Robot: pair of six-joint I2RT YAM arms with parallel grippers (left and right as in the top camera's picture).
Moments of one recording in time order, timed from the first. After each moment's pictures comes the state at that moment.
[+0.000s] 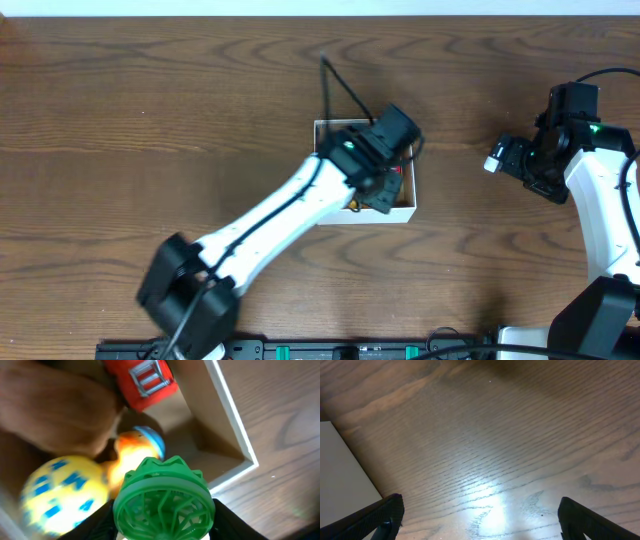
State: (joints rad) left arm -0.82 1.83 1.55 -0.98 0.04 -0.35; right arm -0.18 1.56 1.21 -1.00 -0.03 0.32
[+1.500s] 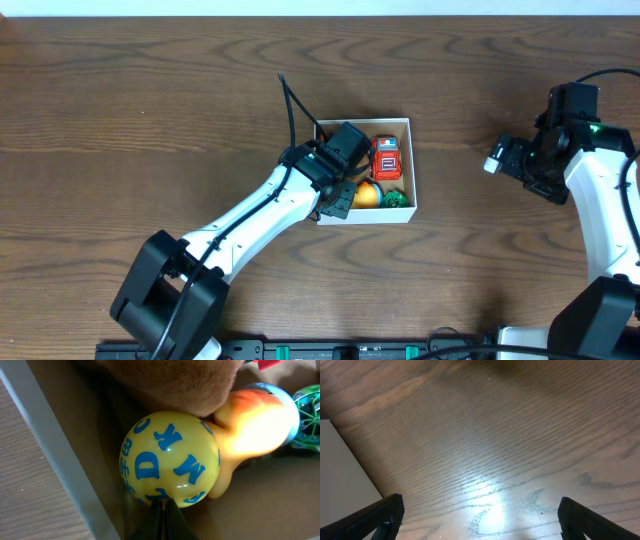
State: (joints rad) left arm -0.70 1.74 1.23 -0.84 -0.04 -0.33; right arm -0.18 1.56 1.21 -1.01 -0.03 0.32
